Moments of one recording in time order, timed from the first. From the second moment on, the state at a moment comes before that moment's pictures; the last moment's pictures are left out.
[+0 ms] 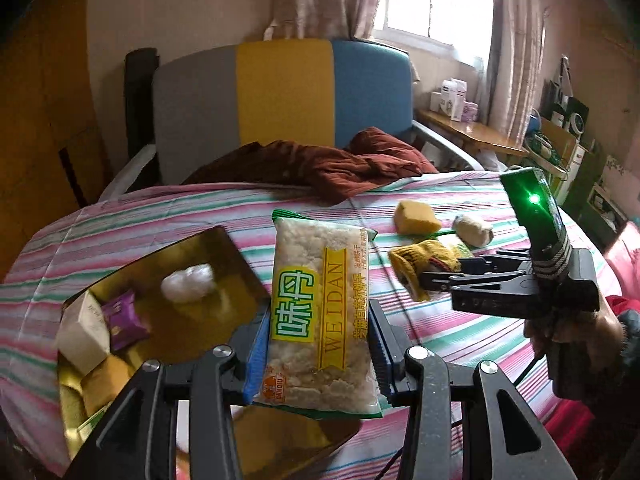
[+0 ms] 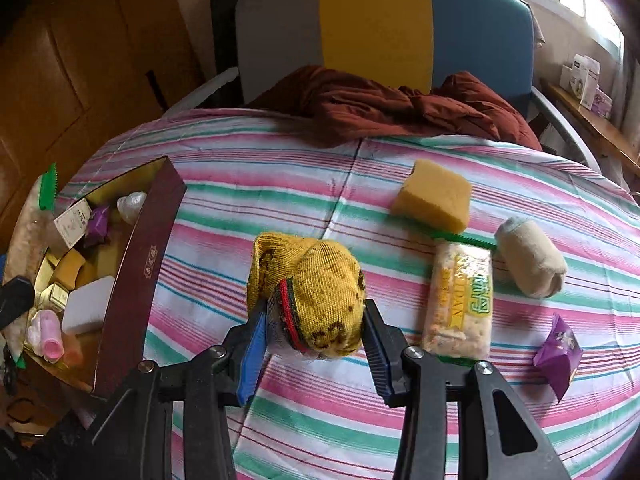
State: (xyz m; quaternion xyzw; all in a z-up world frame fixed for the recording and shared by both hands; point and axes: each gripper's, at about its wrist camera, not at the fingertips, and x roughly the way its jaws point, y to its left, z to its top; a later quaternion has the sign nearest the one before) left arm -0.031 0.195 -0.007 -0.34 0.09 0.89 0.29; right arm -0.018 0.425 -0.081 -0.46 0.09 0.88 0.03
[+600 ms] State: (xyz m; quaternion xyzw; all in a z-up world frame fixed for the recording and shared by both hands) left arm -0.044 0.122 -0.032 -0.38 0.06 0.89 0.23; right arm -0.013 0.375 -0.065 -0.45 0.12 0.89 0.00
